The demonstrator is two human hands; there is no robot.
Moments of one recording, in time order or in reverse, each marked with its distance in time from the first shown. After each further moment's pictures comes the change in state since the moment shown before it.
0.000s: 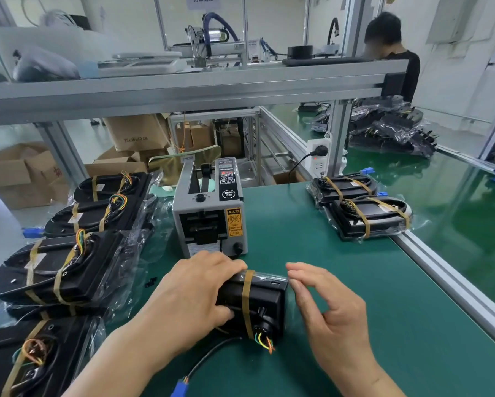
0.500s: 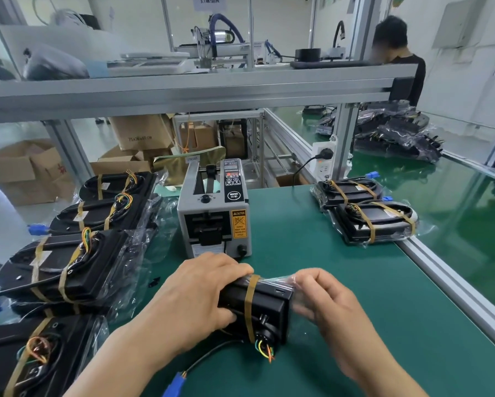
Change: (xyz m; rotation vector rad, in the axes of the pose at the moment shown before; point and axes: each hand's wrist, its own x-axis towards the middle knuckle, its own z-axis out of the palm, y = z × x) left_hand 0.001 -0.001 -0.005 -0.076 -0.028 0.009; right_hand 0.008 0.009 -0.007 0.601 -0.372 0.768
